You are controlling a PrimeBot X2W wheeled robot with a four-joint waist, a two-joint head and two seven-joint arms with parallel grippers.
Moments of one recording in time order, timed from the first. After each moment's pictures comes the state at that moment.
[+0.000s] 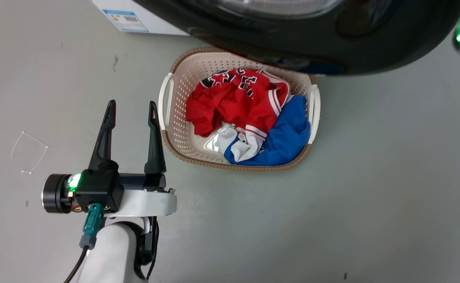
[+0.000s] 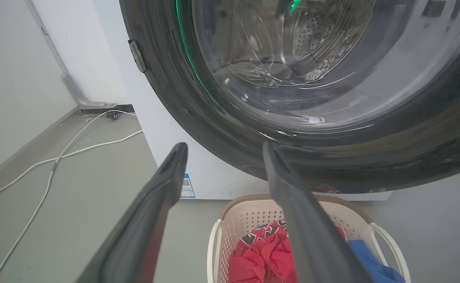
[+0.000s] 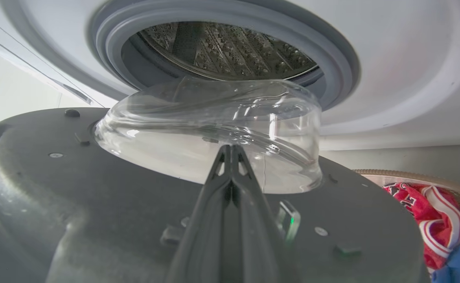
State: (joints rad) left arm -0.26 0.05 -0.12 -0.03 -0.05 0.11 -0.26; right arm -1.05 -0.37 0.14 0.49 1.58 0.13 0.64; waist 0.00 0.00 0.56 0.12
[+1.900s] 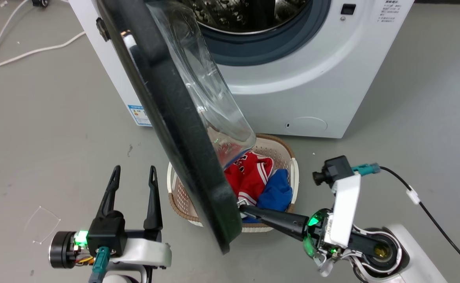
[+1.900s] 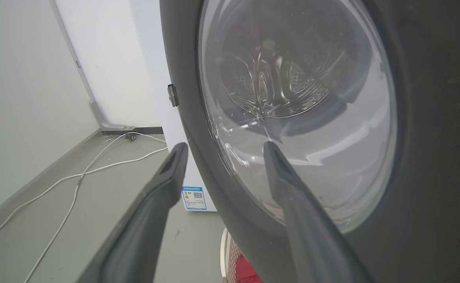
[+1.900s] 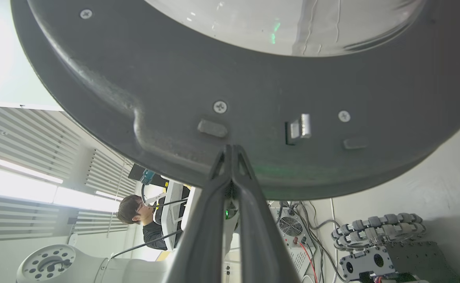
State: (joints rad) left arm -0.06 0.05 -0.09 0.03 -0.02 0.08 -0.26; right arm -0.31 -0.14 0.42 0.15 1.63 0.13 0.78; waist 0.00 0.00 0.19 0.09
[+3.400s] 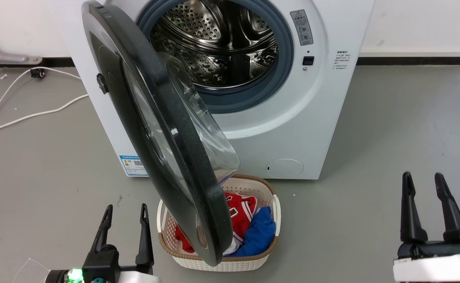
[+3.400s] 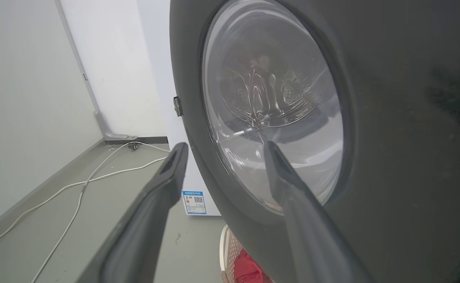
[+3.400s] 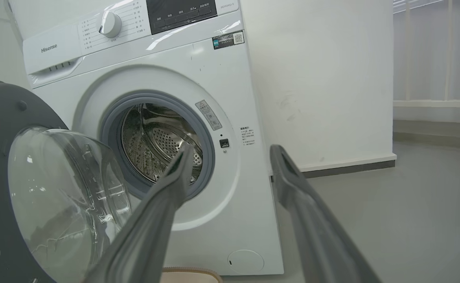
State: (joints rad) left arm 0.10 0.06 -0.06 0.03 -0.01 0.09 -0.26; right arm 0.07 -0.07 -0.06 -0.09 0.29 0.13 -0.26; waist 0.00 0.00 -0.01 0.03
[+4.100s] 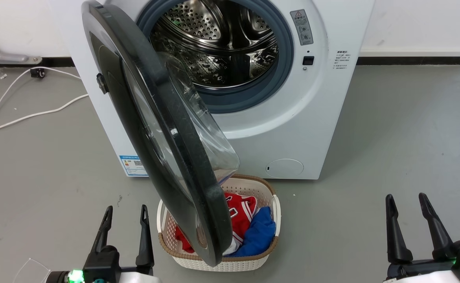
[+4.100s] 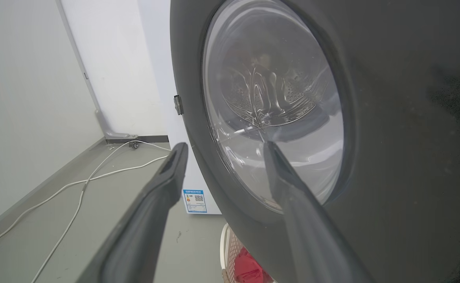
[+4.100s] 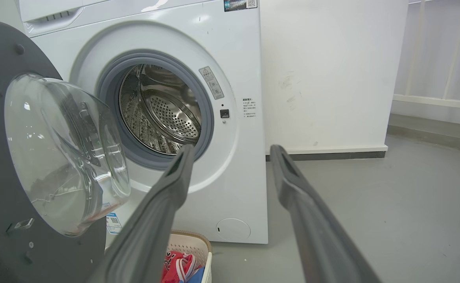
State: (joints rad) left arm 0.10 0.05 -0.06 0.03 -0.01 0.10 -0.26; right arm 0.15 -0.05 -0.04 -0.08 0.15 0.13 -0.26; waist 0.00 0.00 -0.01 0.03
